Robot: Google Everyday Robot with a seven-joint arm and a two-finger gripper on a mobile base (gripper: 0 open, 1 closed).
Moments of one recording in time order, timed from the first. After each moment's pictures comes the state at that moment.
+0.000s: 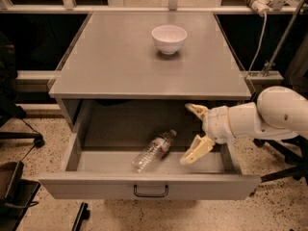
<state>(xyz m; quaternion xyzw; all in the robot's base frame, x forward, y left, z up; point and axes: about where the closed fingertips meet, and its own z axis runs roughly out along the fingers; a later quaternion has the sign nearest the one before) 0.520 -0.097 0.733 -0.59 0.65 0.23 0.41</state>
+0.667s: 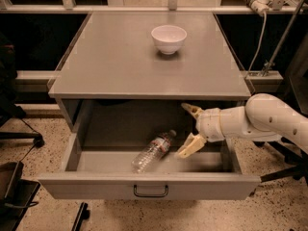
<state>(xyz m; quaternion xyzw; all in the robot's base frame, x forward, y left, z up) 0.559 -0.090 0.698 -0.58 0.65 0.23 0.44</state>
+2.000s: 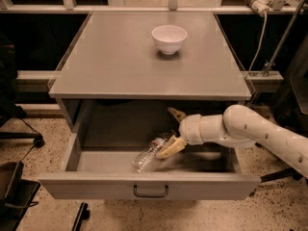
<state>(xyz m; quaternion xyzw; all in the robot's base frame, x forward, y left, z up) 0.588 -0.041 0.655 -0.55 0.65 0.26 0.46</state>
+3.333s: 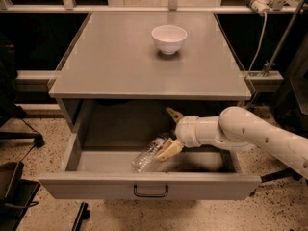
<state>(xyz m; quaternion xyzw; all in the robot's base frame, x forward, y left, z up) 0.576 -0.032 0.664 -0.56 0.65 0.22 0.46</state>
